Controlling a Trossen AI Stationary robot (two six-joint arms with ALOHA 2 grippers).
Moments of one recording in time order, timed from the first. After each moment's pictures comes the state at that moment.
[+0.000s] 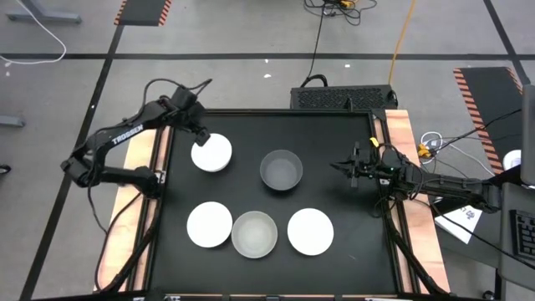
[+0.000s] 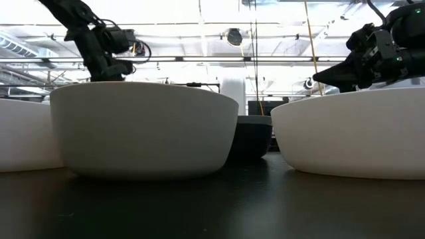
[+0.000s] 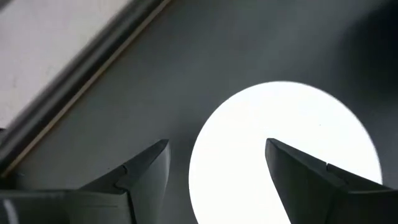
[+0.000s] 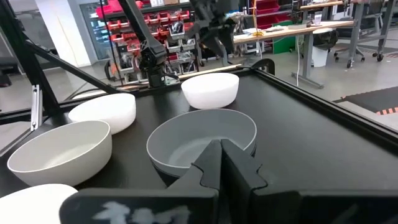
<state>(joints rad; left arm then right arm) 0.92 1.23 0.88 -0.73 0.16 0.19 -0.31 0.29 0.02 0.20 -0.14 0.14</state>
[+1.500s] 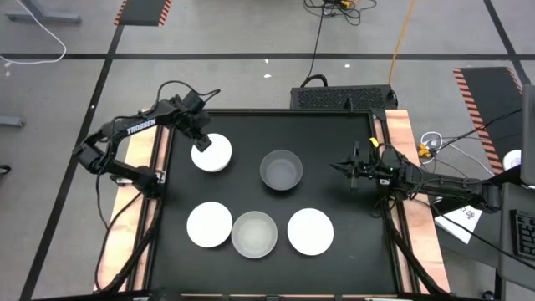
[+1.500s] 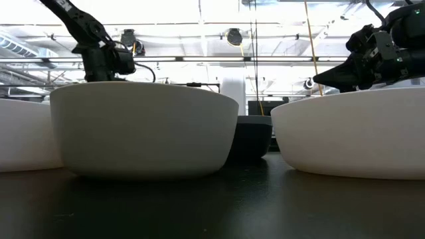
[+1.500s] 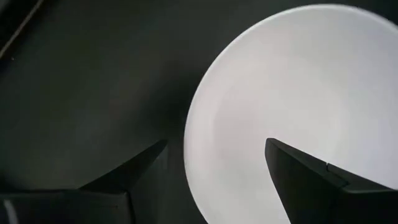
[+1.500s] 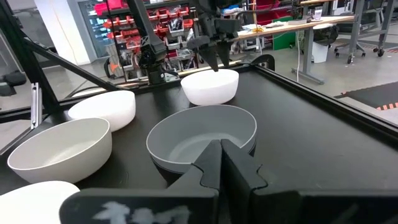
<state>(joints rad) 0.92 1.39 0.88 -0.81 0.15 0.21 -0.31 0.29 0.02 0.19 -0.14 0.14</state>
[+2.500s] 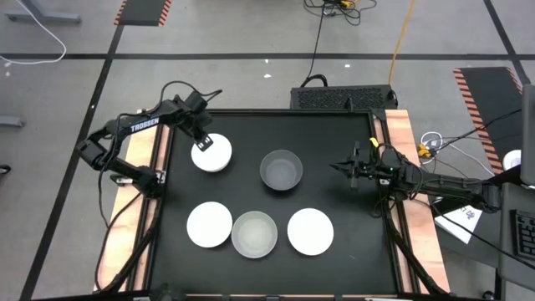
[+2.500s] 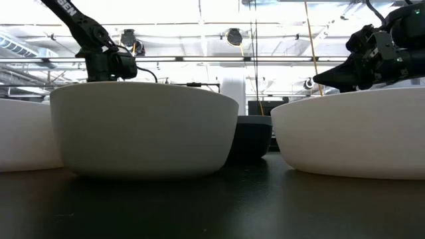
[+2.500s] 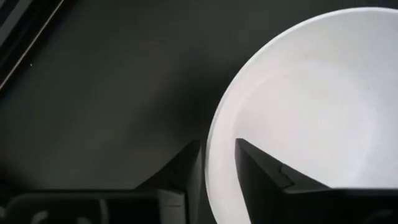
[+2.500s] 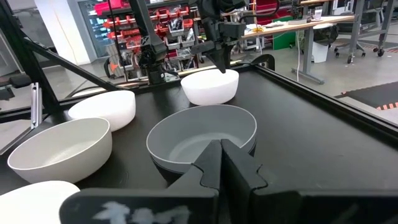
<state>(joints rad) 0.92 1.43 0.88 -0.77 0.09 0.22 -0.31 0.29 0.02 0.19 -0.14 0.15</state>
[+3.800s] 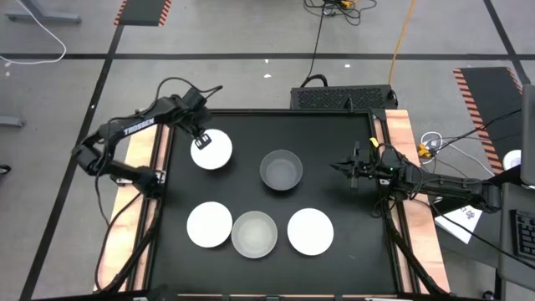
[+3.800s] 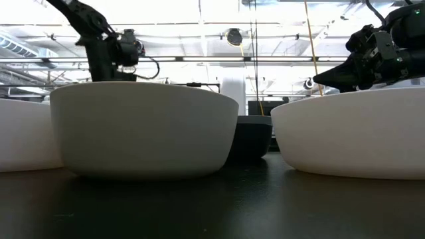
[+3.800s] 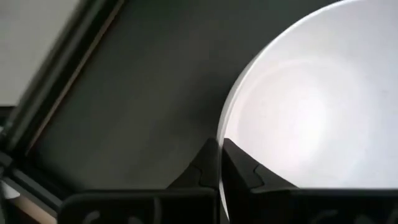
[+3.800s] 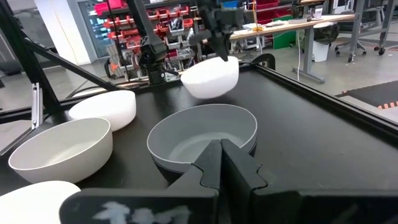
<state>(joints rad) 0.89 1.35 0.94 -0.85 0.03 0.26 -0.31 0.29 0.02 0.18 -0.14 0.15</state>
